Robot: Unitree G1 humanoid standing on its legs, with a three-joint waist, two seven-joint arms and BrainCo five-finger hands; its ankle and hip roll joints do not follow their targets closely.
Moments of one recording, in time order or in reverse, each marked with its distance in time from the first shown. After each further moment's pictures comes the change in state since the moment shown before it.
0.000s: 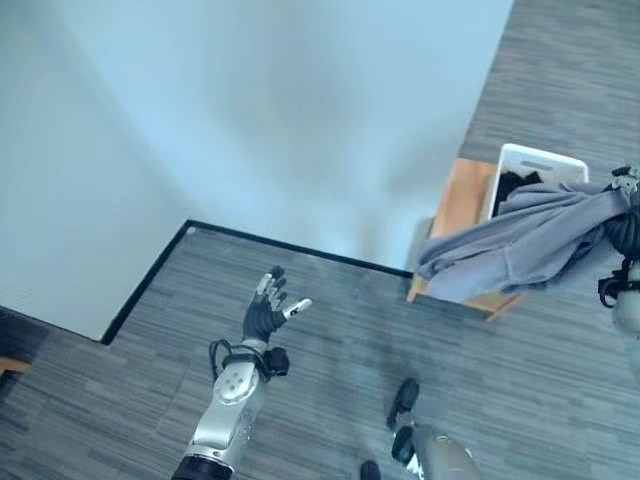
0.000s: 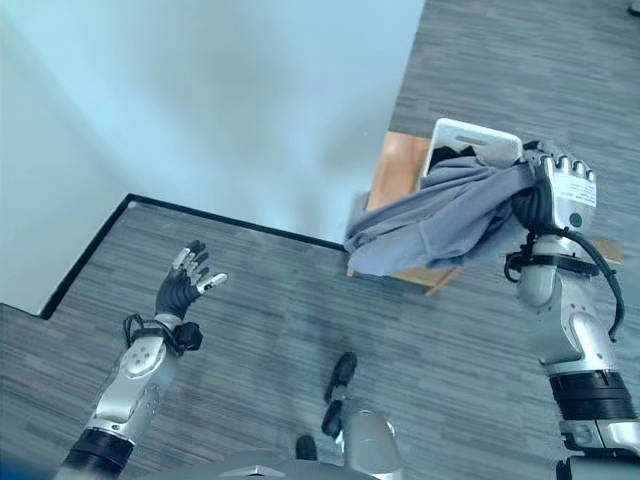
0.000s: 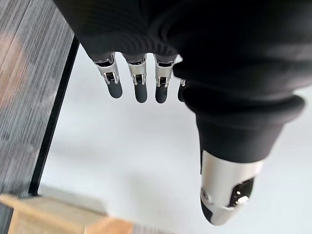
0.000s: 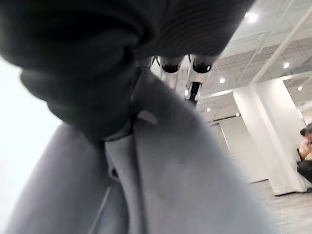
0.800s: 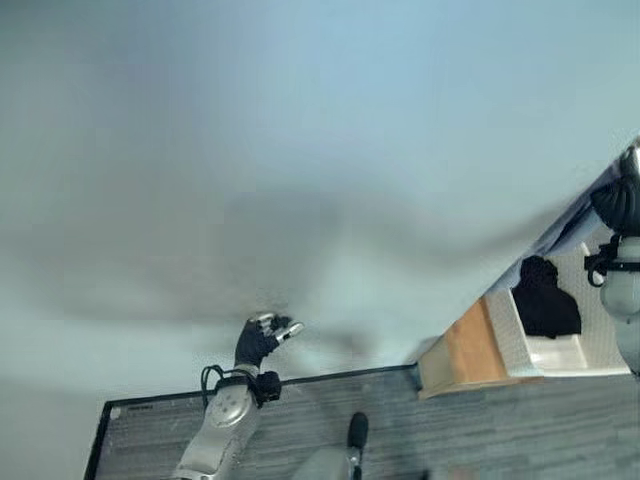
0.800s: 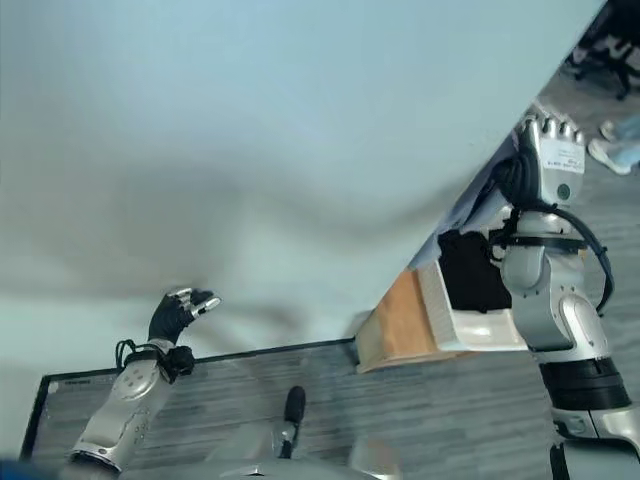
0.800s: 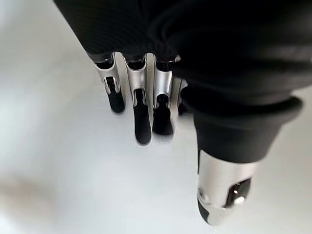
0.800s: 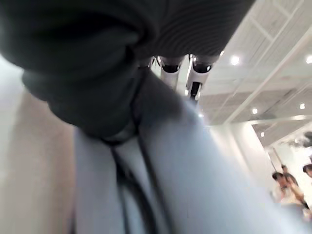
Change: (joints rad) left arm 0.074 0.075 -0.096 0.008 -0.045 0.053 0.040; right arm -0.127 0.021 0.023 -0.116 -0.037 0.035 -0.004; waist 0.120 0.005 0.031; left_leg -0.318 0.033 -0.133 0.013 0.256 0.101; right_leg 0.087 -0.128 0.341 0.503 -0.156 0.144
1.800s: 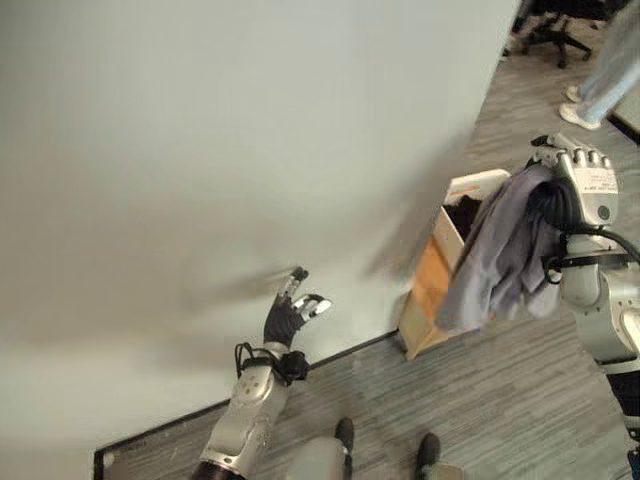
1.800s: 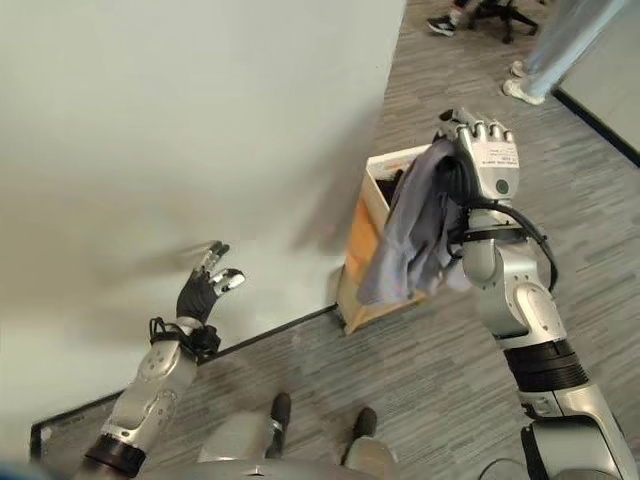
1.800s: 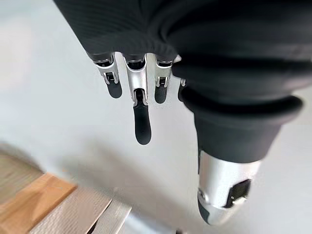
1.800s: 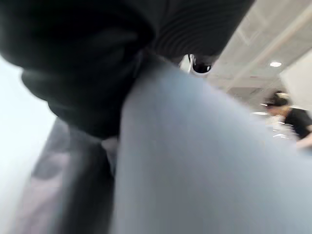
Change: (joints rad) left arm -0.104 -0.067 -0.037 -0.083 -0.076 -0.043 -0.044; right arm -0.036 0.077 0.144 -0.011 -0.090 -0.047 0.105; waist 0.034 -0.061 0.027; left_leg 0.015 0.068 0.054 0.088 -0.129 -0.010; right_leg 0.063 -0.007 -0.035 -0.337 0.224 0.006
